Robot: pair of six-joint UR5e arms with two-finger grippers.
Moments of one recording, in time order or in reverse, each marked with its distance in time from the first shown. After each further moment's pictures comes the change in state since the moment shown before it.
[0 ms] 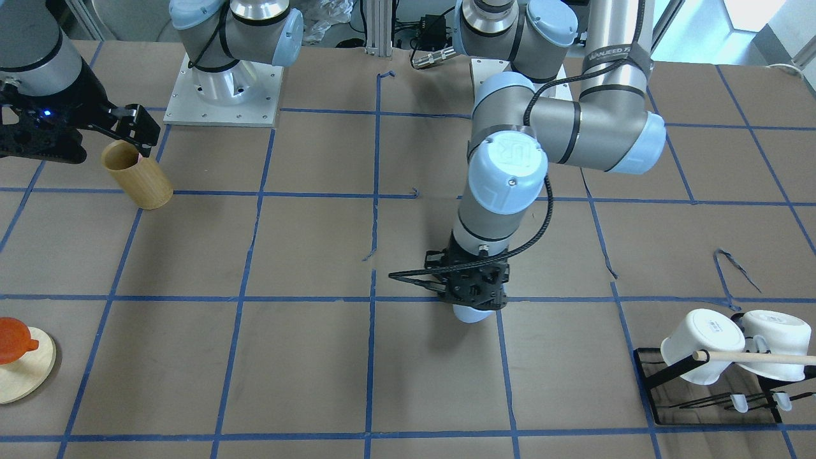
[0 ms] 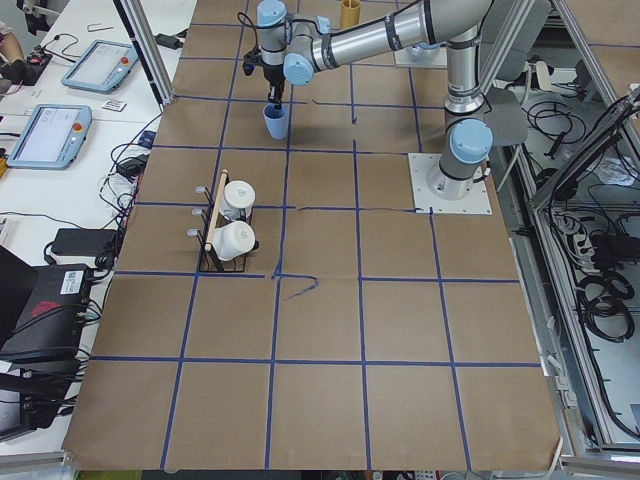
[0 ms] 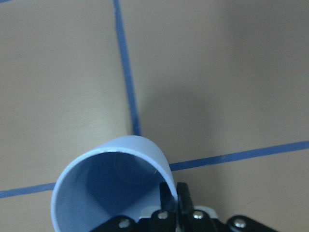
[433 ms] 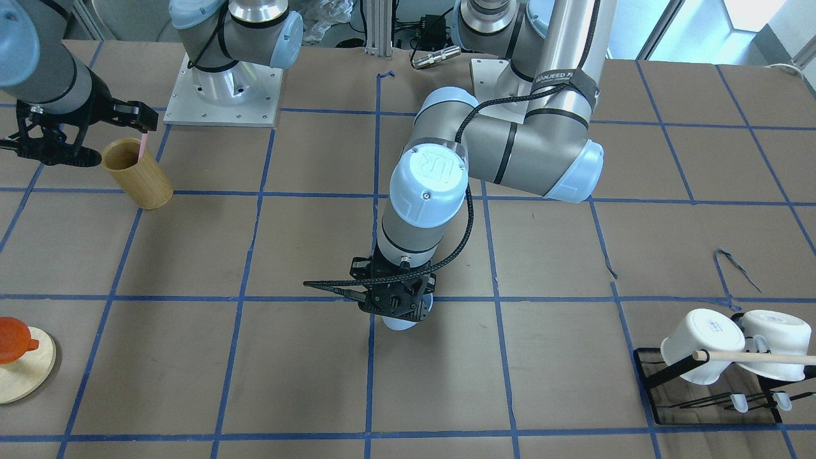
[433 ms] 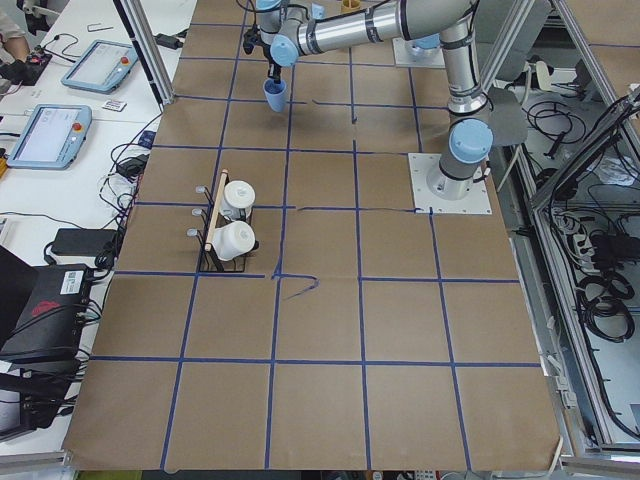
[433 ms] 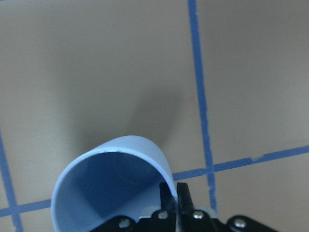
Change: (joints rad) left arm -0.104 -0.105 0.128 0.001 -0.098 -0.115; right arm -0.059 0.021 0.105 0.182 -0.131 0.044
